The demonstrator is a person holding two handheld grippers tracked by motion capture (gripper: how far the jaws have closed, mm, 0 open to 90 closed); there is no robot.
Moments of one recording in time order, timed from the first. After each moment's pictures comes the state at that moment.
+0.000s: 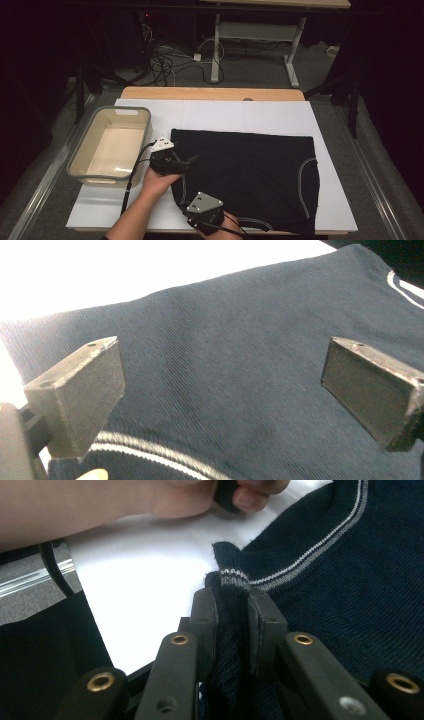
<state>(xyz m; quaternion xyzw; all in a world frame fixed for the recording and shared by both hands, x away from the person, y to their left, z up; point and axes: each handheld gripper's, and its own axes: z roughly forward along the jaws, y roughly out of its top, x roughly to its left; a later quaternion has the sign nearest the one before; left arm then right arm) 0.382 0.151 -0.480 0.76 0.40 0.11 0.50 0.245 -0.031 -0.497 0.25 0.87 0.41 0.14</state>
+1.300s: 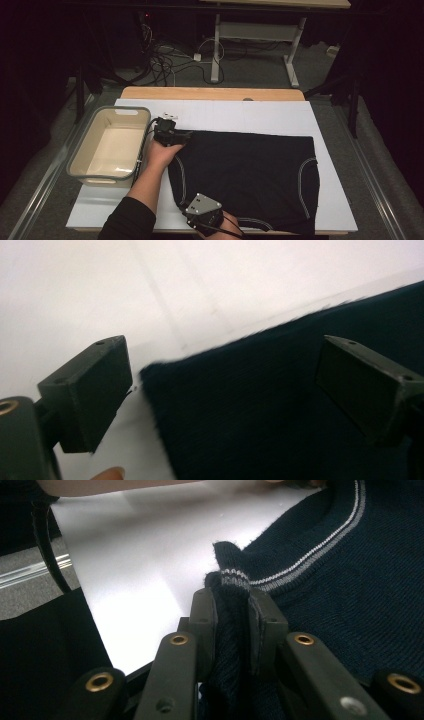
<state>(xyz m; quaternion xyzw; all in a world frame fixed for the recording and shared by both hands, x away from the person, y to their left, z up) 0.479 0.155 -0.492 0.76 0.52 0.13 0.36 0.242 -0.029 -0.498 0.24 0.87 0.41 0.15</state>
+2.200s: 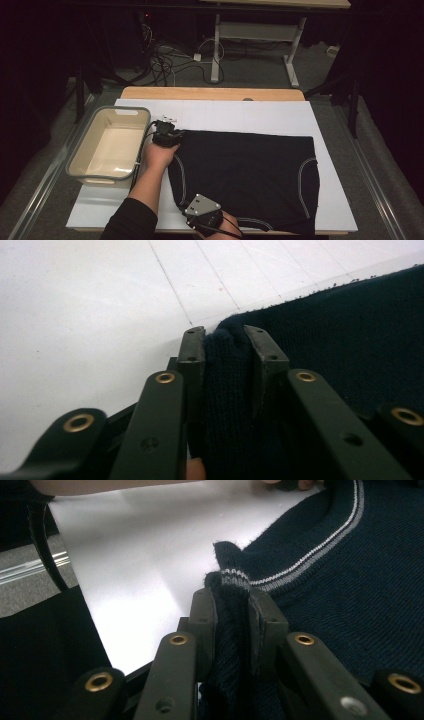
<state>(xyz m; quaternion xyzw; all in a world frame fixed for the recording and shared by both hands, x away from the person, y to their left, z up) 0.469 0.155 -0.494 0.76 0.52 0.15 0.36 0.241 -0.028 -0.498 0.24 0.87 0.40 0.16</state>
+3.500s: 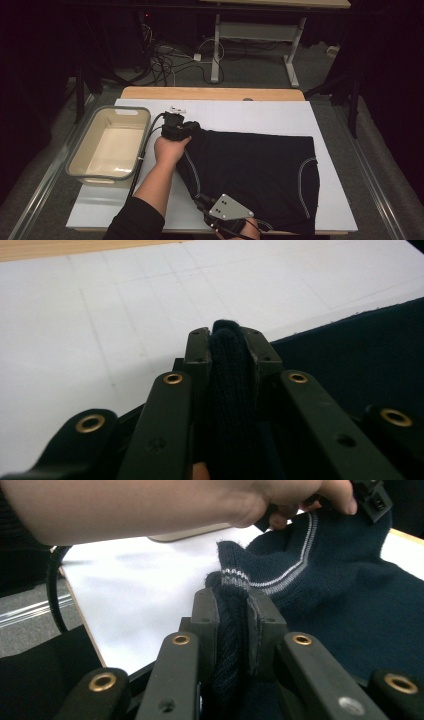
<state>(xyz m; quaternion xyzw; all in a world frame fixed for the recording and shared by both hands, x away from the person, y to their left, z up) 0.458 0.116 -0.440 0.74 0.51 0.12 0.42 0.225 -0.080 -0.457 0.25 0.81 0.48 0.21</state>
